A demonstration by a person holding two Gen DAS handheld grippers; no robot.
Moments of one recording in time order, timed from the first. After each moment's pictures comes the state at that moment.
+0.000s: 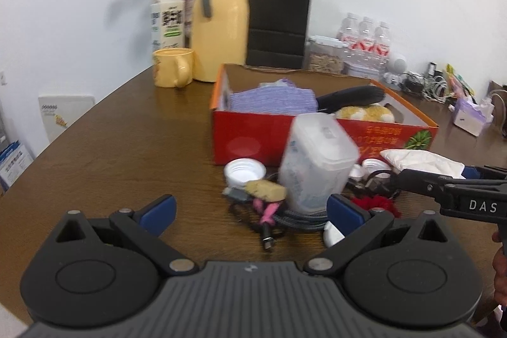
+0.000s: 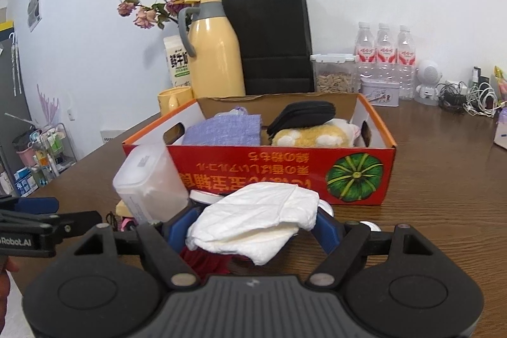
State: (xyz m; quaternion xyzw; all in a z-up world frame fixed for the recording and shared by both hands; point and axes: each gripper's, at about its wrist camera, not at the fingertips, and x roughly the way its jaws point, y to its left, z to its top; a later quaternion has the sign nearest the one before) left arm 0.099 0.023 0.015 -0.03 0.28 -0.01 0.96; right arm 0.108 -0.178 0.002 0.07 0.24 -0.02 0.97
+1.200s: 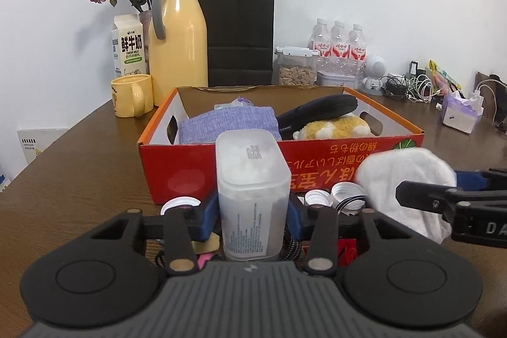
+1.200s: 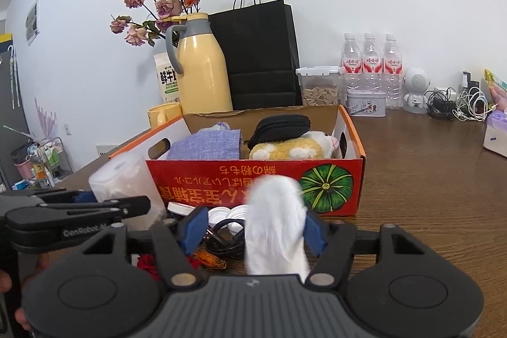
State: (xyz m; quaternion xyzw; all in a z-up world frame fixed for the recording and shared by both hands) left arm 0.138 -0.027 0.006 0.00 0.24 -0.03 0.97; right arm 0.099 -0.203 0.002 0.08 0.21 -0.02 0.97
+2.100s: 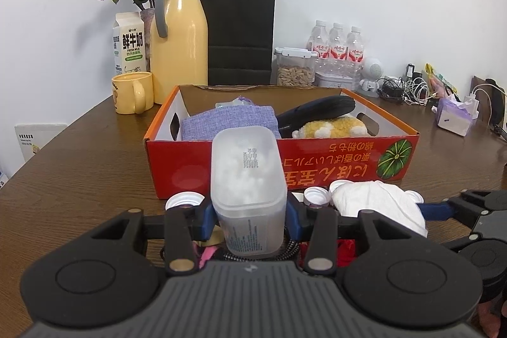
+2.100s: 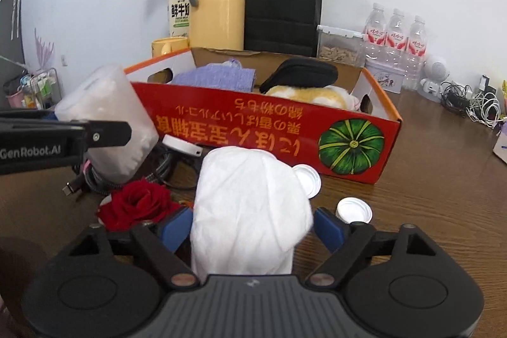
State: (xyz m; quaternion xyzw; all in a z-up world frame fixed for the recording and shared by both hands) left arm 0.129 -0.019 0.008 -0.01 0.24 -0.04 0.97; right arm 0.128 -0.176 -0.030 -0.01 0.31 -0.02 0.95
